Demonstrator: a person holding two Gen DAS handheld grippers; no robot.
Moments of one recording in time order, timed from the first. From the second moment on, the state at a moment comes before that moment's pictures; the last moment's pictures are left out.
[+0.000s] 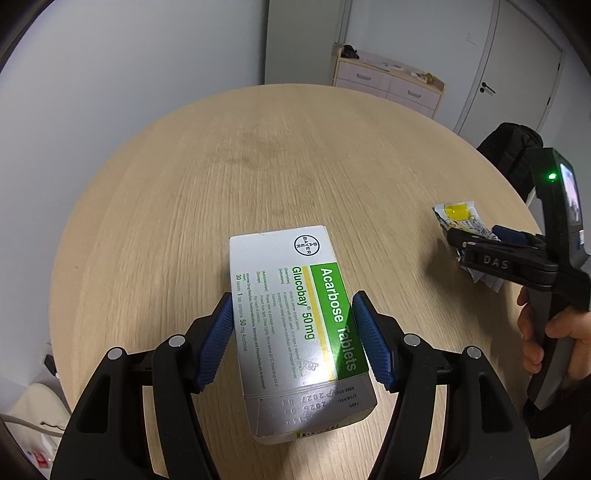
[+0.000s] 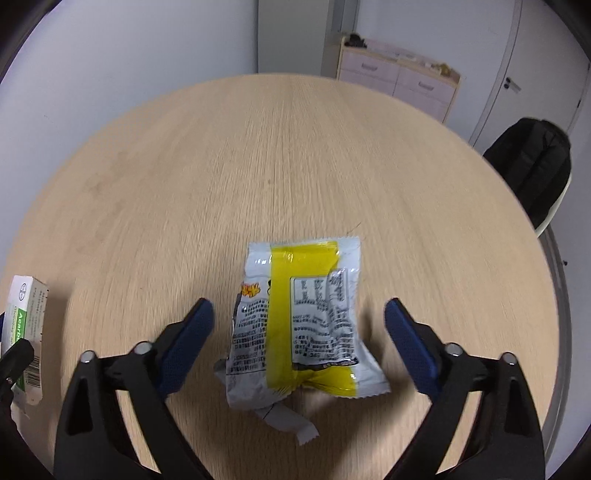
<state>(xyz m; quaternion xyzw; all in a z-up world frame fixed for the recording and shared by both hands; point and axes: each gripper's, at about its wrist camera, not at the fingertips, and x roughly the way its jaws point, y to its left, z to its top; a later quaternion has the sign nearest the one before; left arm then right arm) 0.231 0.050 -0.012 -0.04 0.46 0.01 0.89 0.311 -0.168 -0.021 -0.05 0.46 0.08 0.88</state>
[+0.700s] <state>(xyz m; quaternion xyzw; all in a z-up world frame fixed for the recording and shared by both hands) 0.233 0.050 -0.022 -0.05 0.46 0.00 0.89 0.299 -0.159 -0.027 -0.05 0.45 0.07 0.89</state>
